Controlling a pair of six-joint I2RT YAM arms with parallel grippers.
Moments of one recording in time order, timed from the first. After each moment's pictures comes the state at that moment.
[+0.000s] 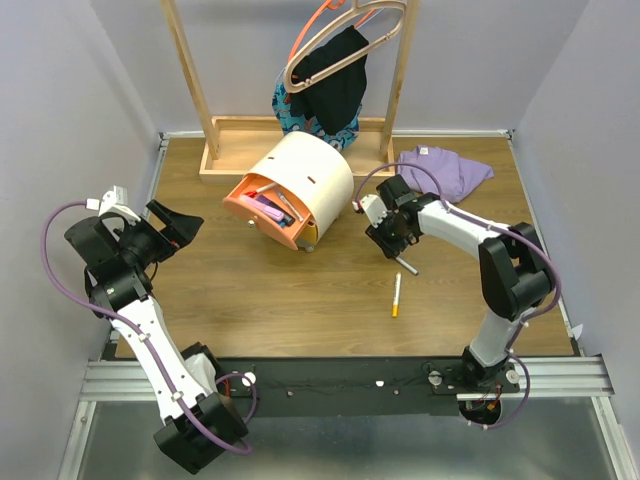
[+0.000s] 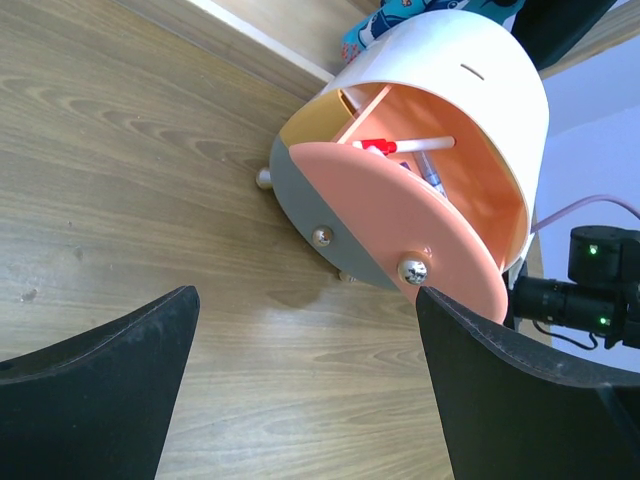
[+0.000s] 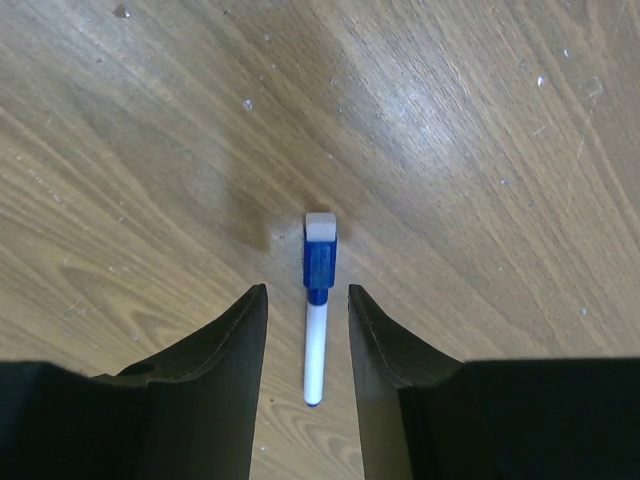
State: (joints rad) left arm 0.63 0.80 0.89 -0.56 0.85 -0.38; right arm 0.49 1.77 1.20 -0.64 -0.07 -0.40
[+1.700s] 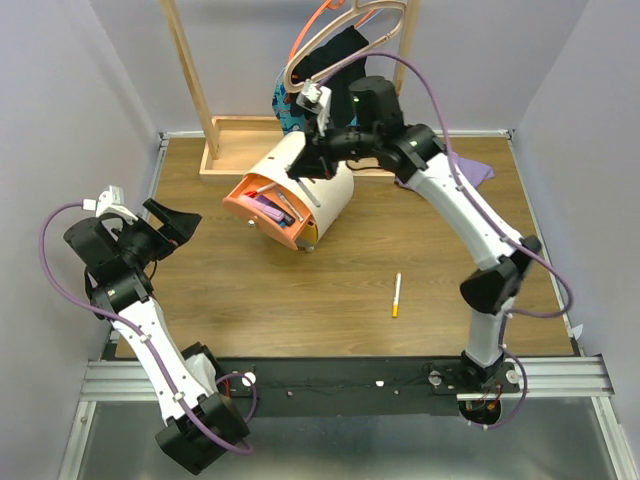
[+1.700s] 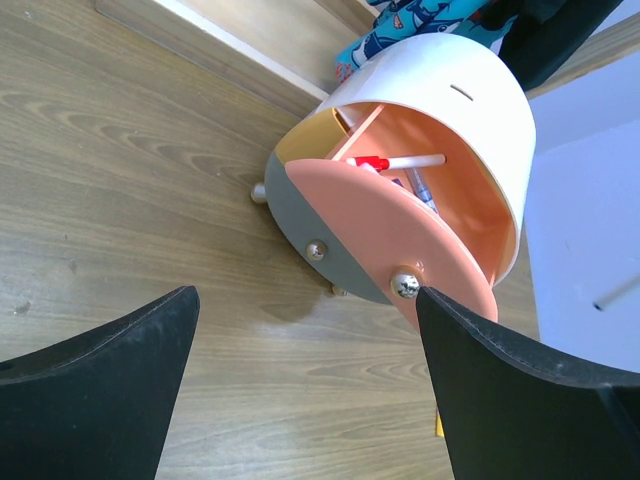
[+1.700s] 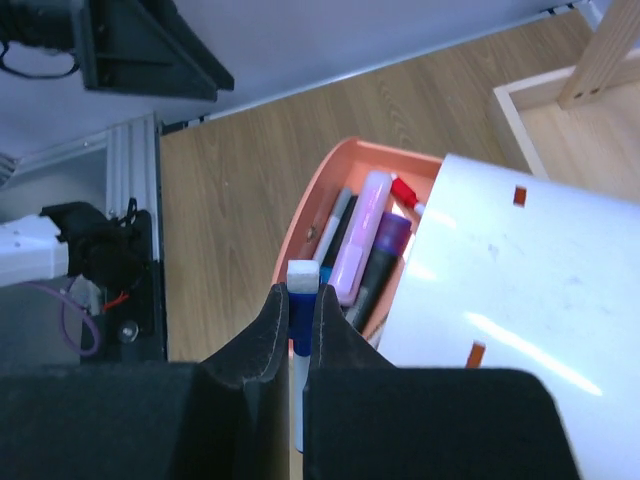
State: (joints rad) left arm 0.64 0.80 0.87 -0.50 0.85 -0.43; right arm 0.68 1.84 2.14 -0.70 -0.70 -0.13
